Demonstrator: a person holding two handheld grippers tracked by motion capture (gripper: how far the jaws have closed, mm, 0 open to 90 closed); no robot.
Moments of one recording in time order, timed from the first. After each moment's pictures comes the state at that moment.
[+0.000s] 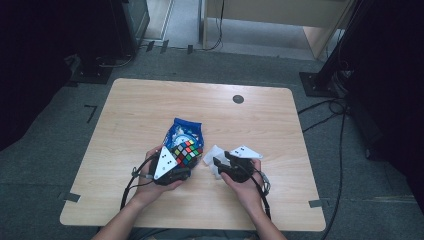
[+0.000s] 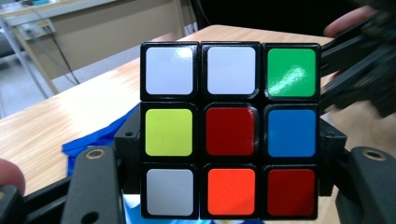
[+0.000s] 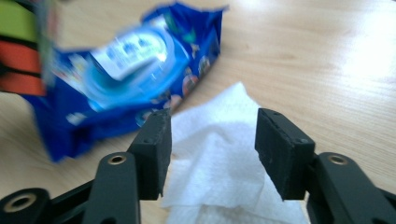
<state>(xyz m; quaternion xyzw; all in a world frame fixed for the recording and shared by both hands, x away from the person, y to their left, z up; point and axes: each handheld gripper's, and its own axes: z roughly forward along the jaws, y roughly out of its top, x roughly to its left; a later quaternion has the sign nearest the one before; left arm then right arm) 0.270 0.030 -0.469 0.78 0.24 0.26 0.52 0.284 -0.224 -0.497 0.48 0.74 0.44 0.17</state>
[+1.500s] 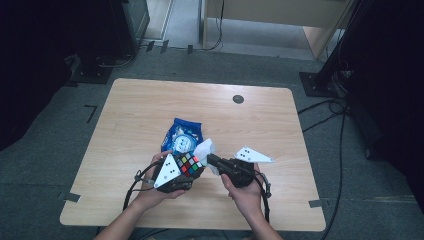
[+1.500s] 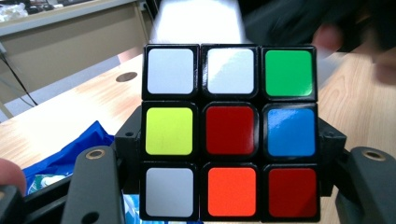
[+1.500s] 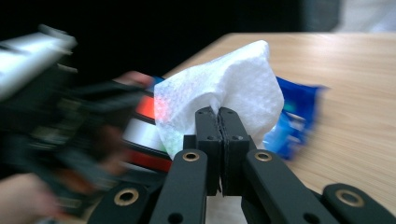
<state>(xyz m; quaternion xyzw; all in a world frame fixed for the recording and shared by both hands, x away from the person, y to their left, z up) 0.256 0.026 -0.465 0.78 0.19 0.22 0.55 0.251 -0.221 -0.441 0.41 0.70 0.58 0.10</state>
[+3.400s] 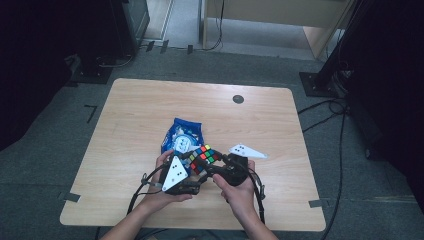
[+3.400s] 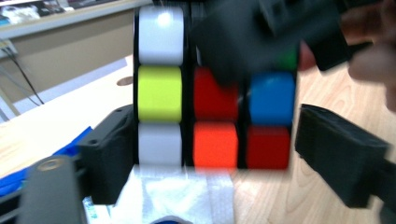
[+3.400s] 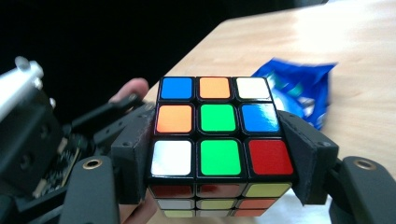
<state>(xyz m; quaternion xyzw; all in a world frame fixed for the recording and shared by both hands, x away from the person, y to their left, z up) 0.249 0.006 -0.471 0.78 0.20 0.22 0.55 0.255 -0.204 -0.433 0.47 0.66 0.58 0.05</state>
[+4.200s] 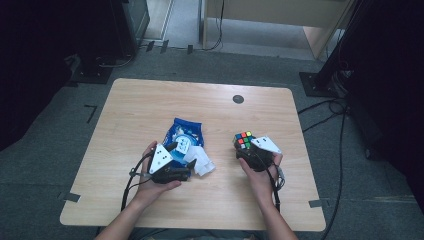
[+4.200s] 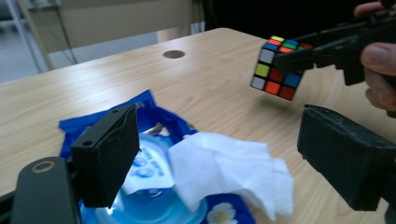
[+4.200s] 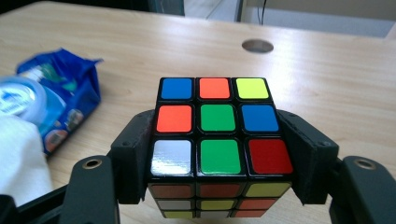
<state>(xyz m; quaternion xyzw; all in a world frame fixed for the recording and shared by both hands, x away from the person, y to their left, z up) 0.276 0.041 -0.467 0.75 0.33 0.22 0.53 0.306 -0.276 -0.485 0.54 0.66 0.42 0.30</state>
